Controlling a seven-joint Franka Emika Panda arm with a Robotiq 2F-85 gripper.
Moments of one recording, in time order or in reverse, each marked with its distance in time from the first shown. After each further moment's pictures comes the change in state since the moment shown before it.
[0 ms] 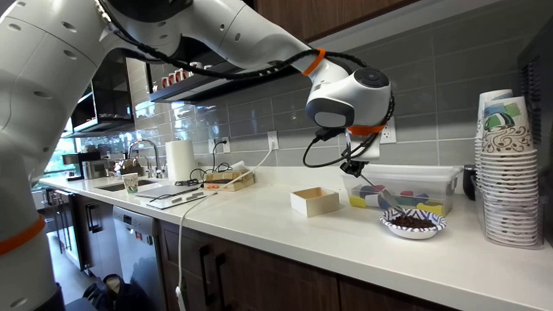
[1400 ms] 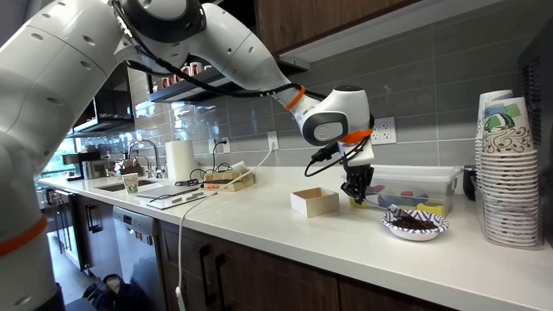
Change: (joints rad) arm 0.069 0.081 0.012 0.006 -0.514 0.200 0.283
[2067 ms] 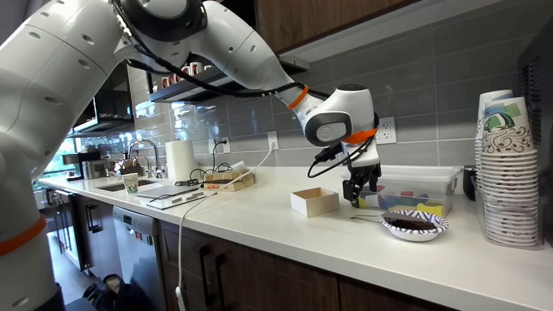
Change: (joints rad) arm -0.040 0.000 0.025 0.000 0.002 0.021 0.000
